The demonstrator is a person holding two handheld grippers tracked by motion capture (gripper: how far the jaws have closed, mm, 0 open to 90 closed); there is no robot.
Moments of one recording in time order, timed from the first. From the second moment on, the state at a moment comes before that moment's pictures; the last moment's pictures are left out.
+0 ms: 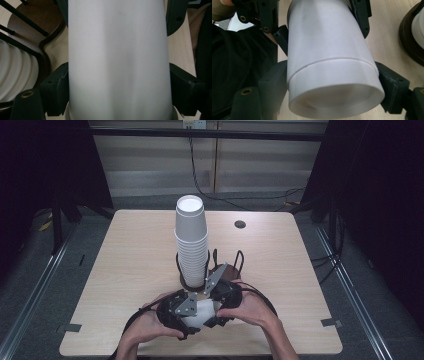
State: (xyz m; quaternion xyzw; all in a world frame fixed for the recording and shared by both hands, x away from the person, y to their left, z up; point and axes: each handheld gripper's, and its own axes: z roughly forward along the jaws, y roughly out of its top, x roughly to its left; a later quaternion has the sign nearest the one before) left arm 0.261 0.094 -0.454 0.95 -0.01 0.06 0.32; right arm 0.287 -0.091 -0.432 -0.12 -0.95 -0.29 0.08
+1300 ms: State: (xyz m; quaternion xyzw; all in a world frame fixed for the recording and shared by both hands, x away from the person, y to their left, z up) left arm 0.265 0.122 -0.438 0.89 0.01 0.07 0.45; right arm 0.284 -0.095 -0.424 -0.13 -0.95 -0.29 0.06
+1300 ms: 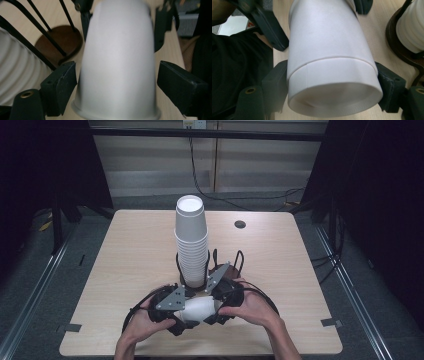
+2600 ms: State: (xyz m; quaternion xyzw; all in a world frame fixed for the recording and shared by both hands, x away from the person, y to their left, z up) left arm 0.265 0.158 -0.455 0.82 0.11 0.06 0.55; right arm 0.279 -0.148 -0.431 -0.21 -0.88 -0.43 0.03
